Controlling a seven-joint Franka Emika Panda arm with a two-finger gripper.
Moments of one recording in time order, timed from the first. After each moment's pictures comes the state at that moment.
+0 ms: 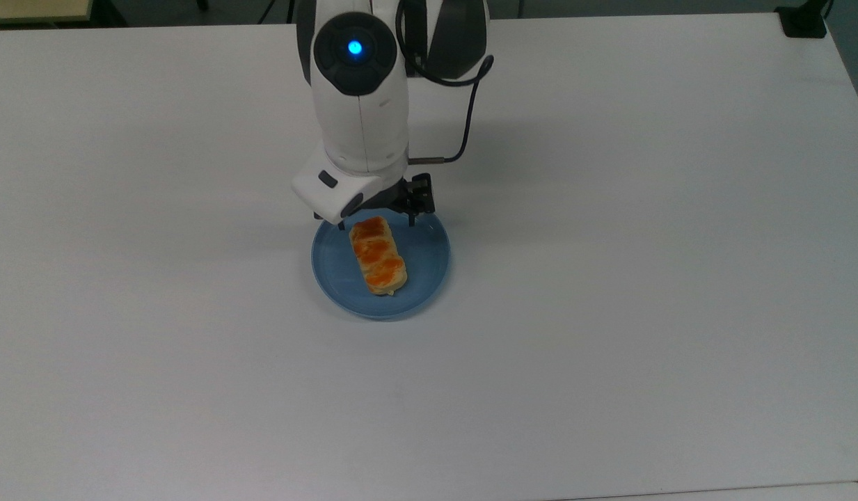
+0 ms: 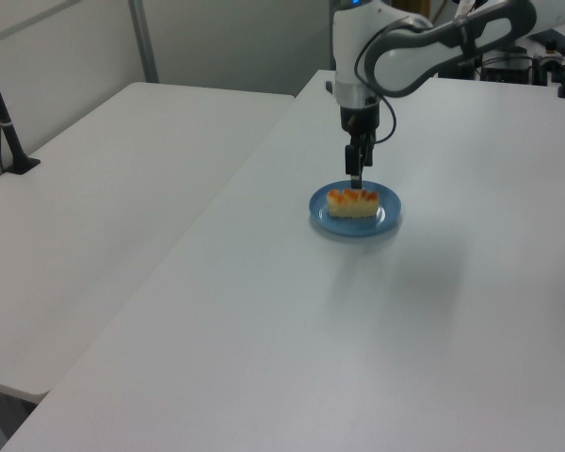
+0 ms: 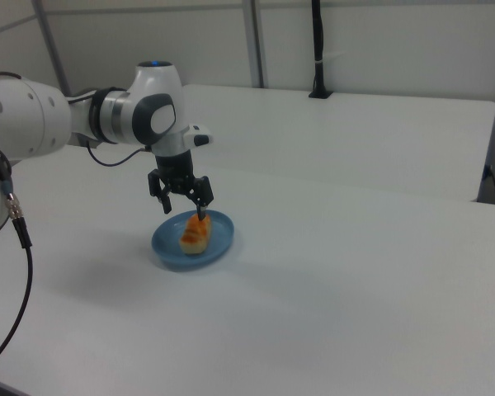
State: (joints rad) arm 0.02 0.46 0.07 -1.54 -0.05 1.96 0.01
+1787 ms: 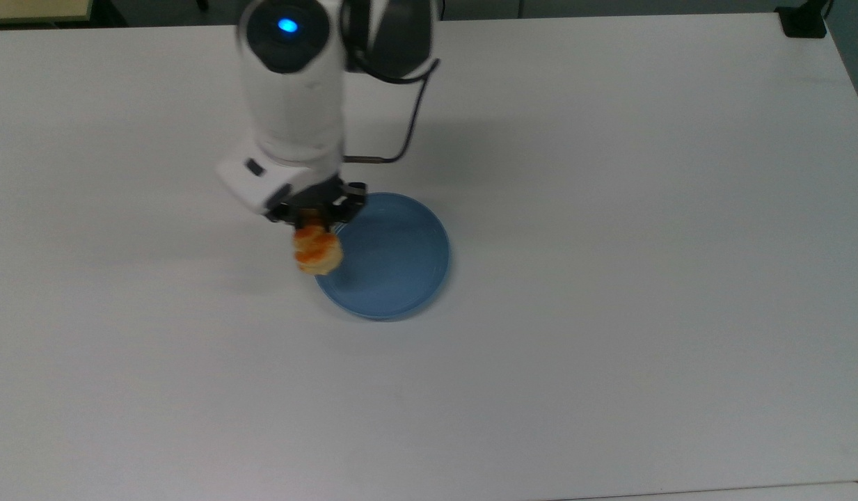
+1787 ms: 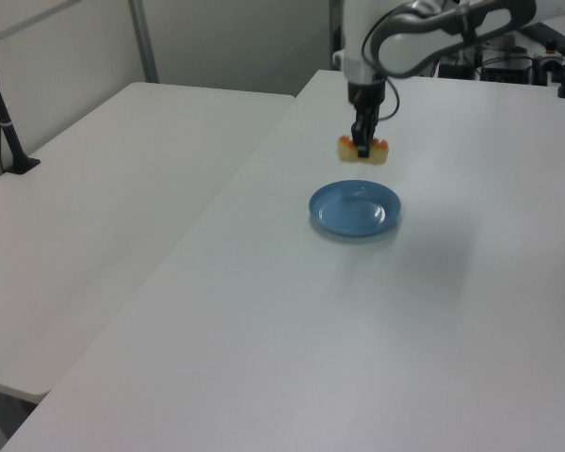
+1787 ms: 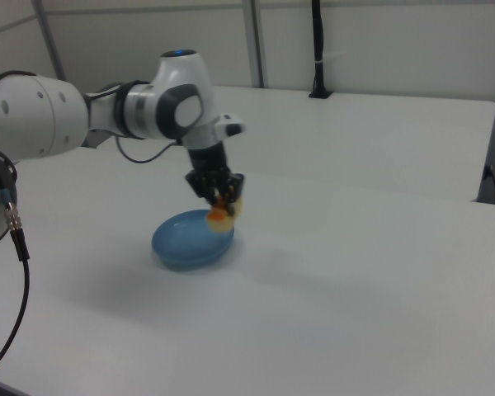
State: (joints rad) arm -0.08 0.45 0.05 -1.50 -0.12 1.98 -0.04
